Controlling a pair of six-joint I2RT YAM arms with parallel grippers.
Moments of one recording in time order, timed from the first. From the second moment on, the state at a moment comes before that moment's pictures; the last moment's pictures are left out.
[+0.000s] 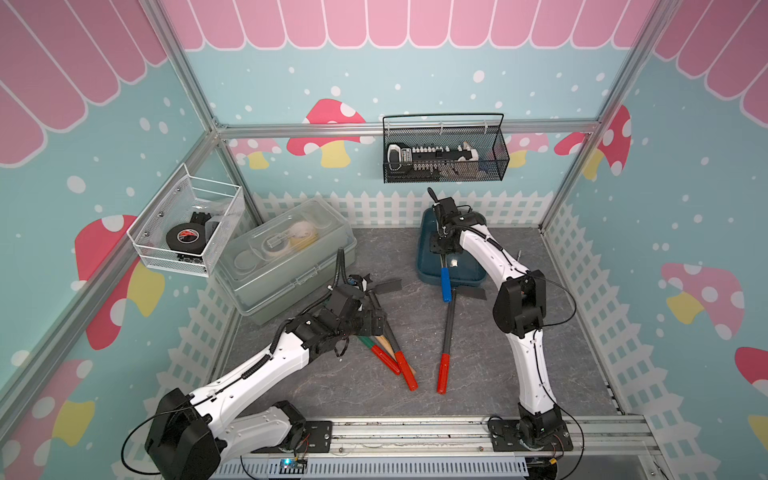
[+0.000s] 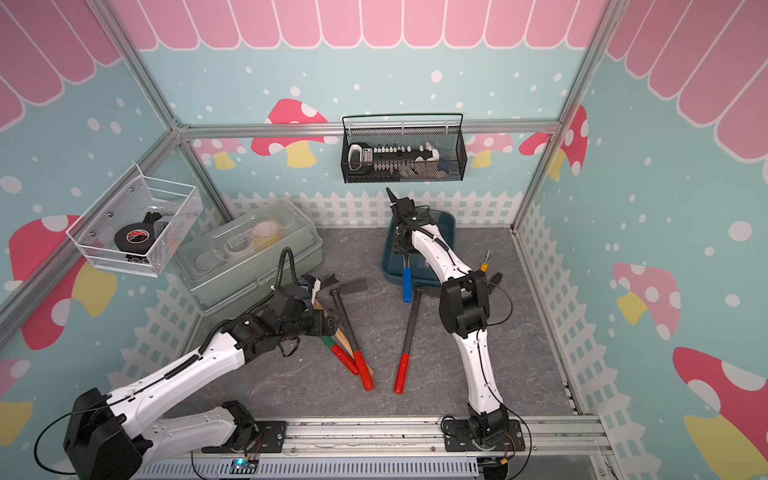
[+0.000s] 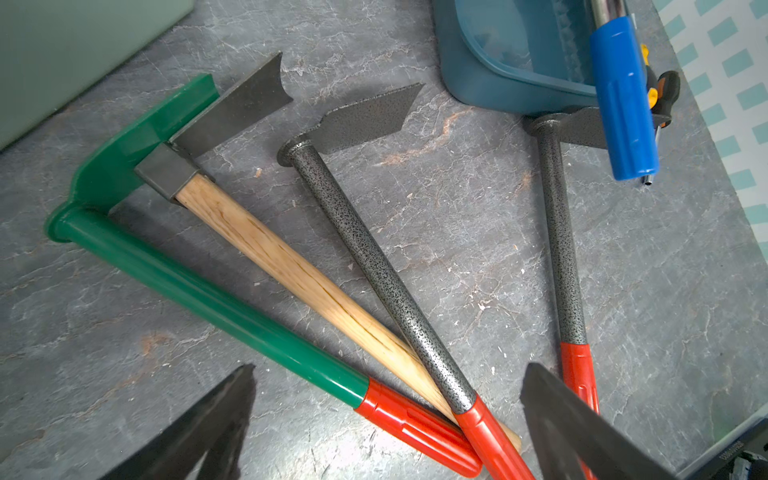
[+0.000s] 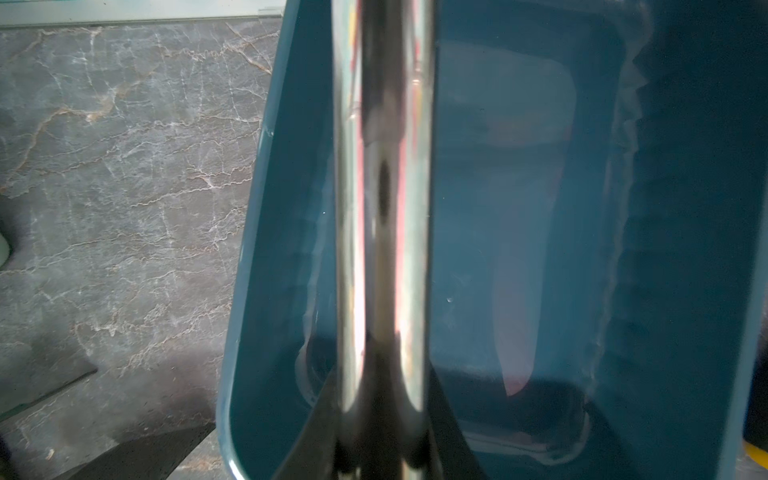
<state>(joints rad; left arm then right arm) -0.64 1.14 0.82 -0.49 -0.06 -0.48 0.38 2.35 2.28 -0.99 0.13 0.34</state>
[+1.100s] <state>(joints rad) -0.65 1.12 0.77 -0.49 -0.04 -0.49 0.30 2.60 2.55 -1.05 0.04 0.32</state>
